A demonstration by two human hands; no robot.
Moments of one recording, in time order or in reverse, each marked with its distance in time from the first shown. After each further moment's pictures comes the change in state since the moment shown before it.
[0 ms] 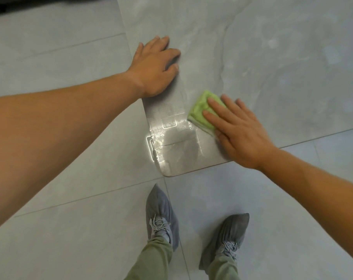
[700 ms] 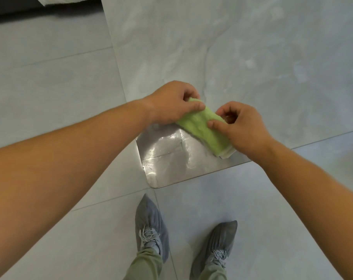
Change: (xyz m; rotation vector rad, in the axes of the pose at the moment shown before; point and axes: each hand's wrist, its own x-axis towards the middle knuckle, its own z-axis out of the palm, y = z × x) left_hand -0.017 0.079 0.002 -0.521 -0.160 0.040; right_hand 0.021 0.006 -0.055 0.764 0.213 0.707
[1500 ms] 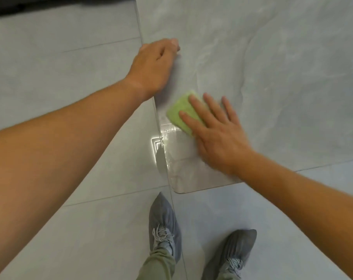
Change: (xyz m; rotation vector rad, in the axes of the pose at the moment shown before) left_hand 0.007 -0.082 -0.066 0.035 0.470 -0.109; right_hand 0.010 -0.001 0.100 -0.933 -0.123 -0.763
